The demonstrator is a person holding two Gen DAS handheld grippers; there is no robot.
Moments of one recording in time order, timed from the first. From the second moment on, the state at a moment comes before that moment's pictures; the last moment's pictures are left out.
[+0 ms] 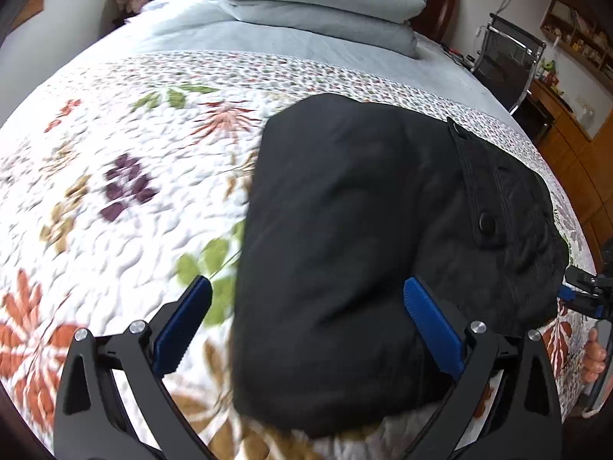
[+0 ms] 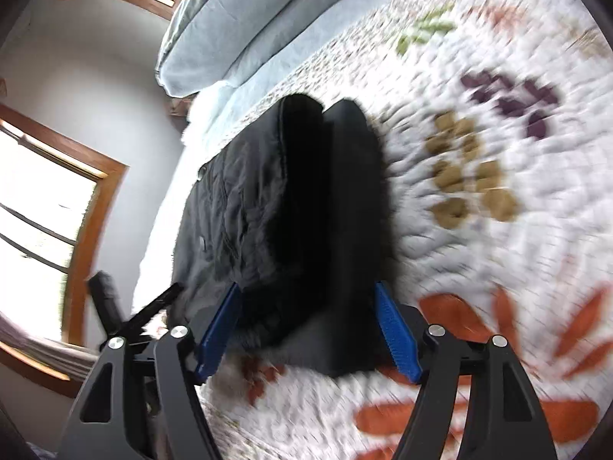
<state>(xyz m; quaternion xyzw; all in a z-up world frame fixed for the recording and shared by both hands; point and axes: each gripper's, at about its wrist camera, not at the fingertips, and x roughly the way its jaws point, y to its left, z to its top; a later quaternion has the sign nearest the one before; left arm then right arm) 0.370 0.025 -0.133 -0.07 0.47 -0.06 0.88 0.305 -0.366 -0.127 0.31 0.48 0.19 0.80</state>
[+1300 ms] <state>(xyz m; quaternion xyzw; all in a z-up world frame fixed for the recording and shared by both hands) 0.198 0.017 0.012 -0.05 0.38 -0.05 0.92 0.155 -0.232 0.055 0.06 0.35 0.09 0.93</state>
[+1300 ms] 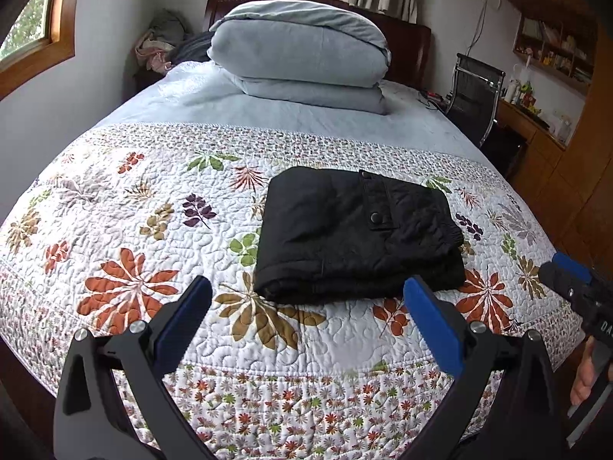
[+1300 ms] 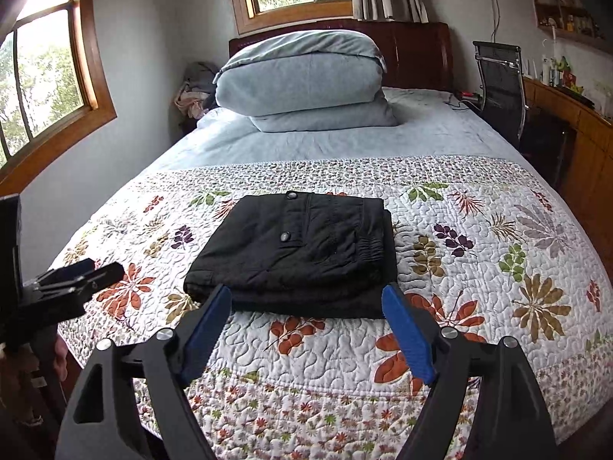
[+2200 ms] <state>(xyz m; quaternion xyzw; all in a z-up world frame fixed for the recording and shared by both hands) 0.168 0.016 0.042 -0.01 0.34 -0.05 0.94 0.138 -0.223 0.074 0.05 0.33 0.10 0.94</state>
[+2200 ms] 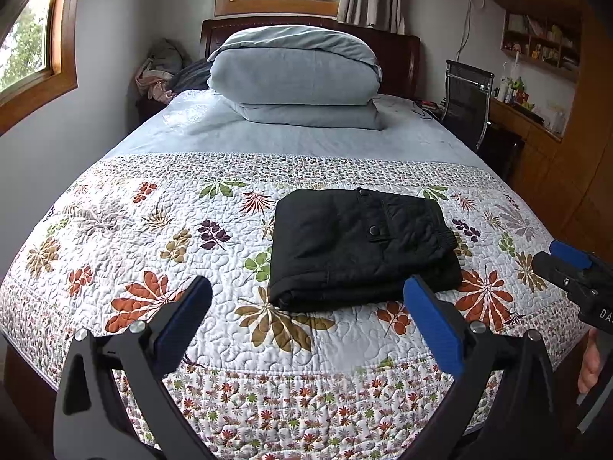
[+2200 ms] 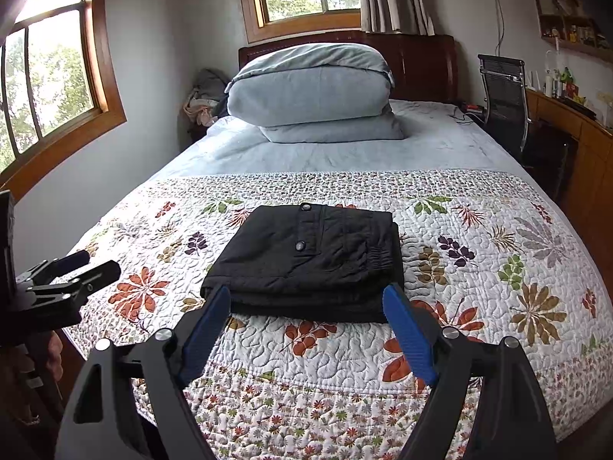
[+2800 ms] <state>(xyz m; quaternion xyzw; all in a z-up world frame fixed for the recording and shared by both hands) 0.168 0.012 0.043 -0.02 0.34 -0.07 0.94 0.136 -0.223 0.076 0.05 0.33 0.10 0.94</state>
